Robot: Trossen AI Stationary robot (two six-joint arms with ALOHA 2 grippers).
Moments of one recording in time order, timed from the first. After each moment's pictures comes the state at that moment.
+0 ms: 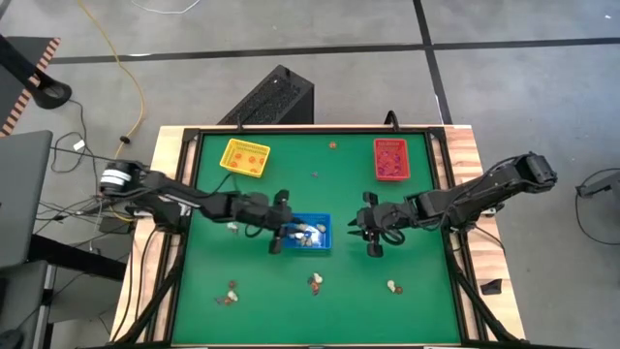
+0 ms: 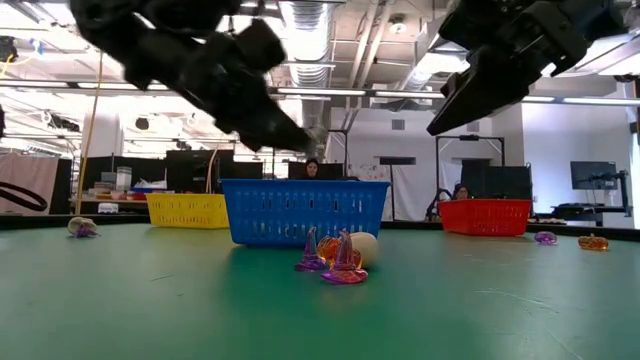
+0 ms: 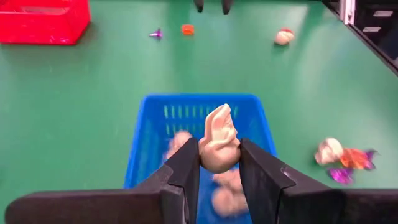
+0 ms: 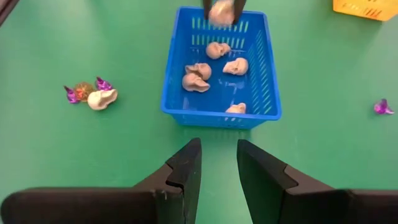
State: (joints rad) left arm -0.06 1.51 0.63 0.49 0.02 -0.05; right arm 0.22 1.20 0.68 -0.13 0.18 0.11
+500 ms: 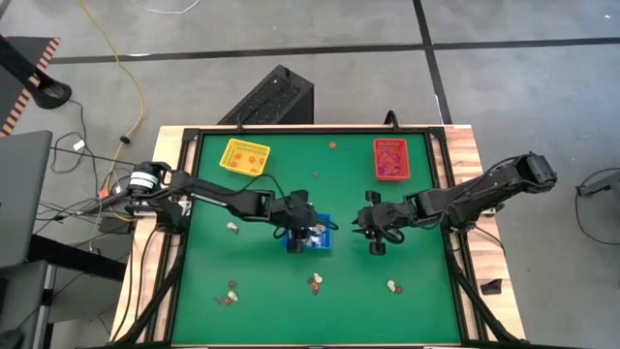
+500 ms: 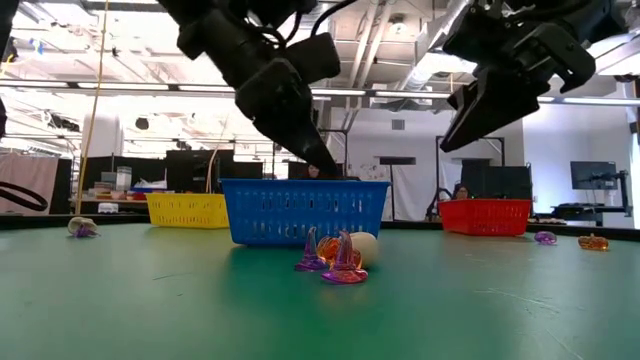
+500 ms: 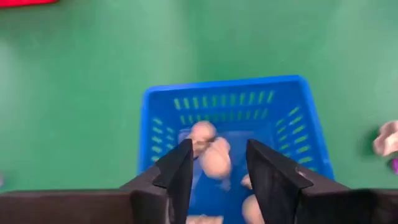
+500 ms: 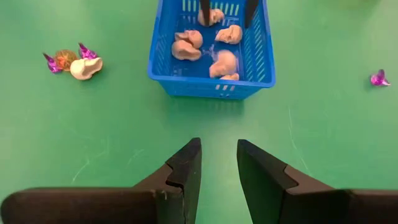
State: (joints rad) left arm -0.05 1.74 1.04 -0.01 -0.06 0.05; right arm 0.21 1.20 0.68 -0.22 0.18 0.10
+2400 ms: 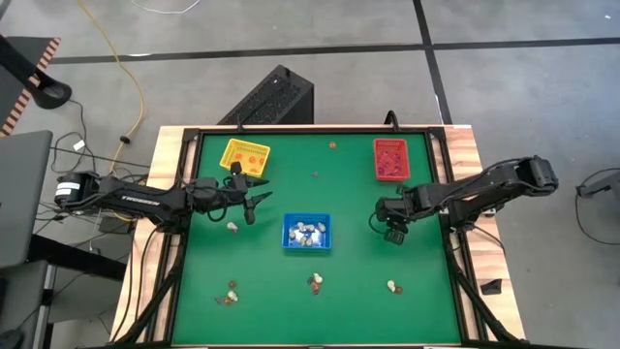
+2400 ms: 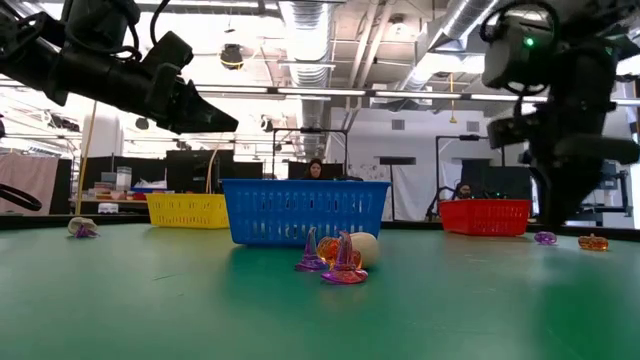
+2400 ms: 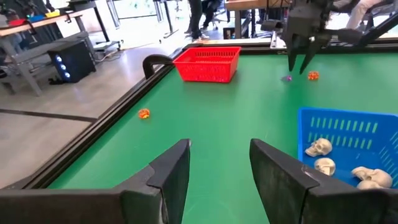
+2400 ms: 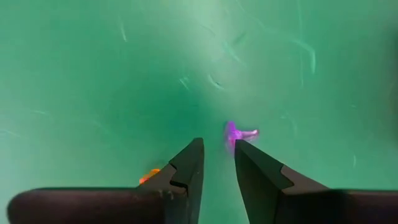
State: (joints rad) left arm 0.12 1.00 0.20 0.69 -0.25 0.09; right arm 0.06 1.20 0.61 -0.74 0.17 0.38
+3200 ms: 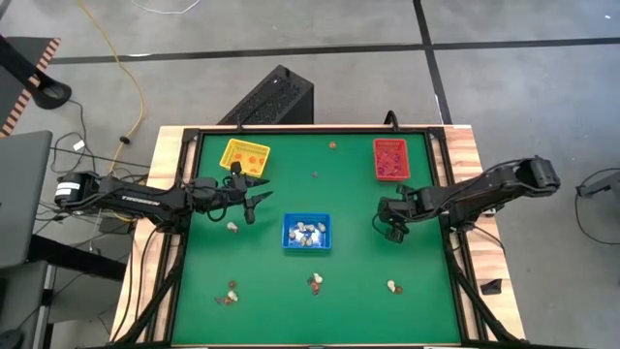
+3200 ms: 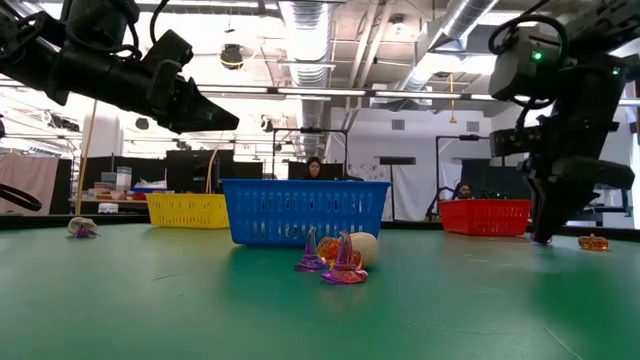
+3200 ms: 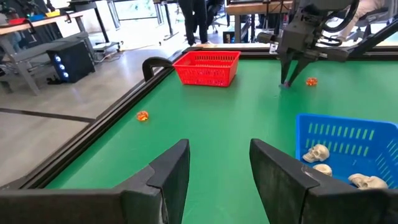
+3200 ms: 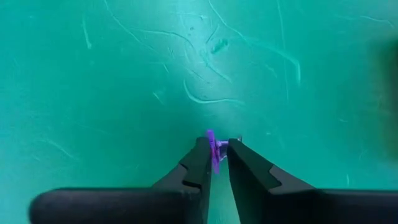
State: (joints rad) left arm 0.12 1.00 0.20 0.71 -0.25 0.07; right arm 0.06 1.20 0.49 -0.57 0.23 0.33
